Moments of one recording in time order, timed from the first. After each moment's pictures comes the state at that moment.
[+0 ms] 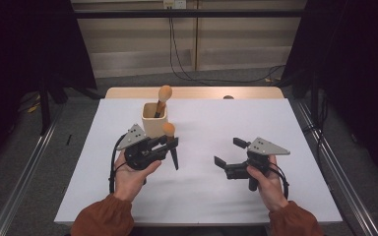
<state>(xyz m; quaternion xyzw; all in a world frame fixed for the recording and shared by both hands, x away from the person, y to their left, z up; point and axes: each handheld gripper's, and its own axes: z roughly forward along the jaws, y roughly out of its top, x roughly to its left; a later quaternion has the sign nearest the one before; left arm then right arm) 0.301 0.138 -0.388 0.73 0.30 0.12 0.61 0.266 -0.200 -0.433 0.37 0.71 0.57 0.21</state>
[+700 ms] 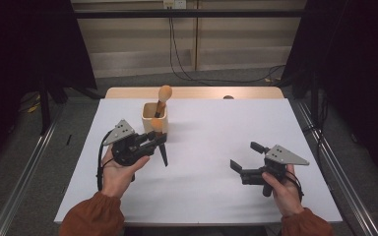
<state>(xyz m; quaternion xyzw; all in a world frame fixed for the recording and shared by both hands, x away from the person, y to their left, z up) 0.306 0.161 -0.377 0.73 0.31 0.14 0.60 0.245 -0.236 -0.440 0.39 0.68 0.57 0.25</state>
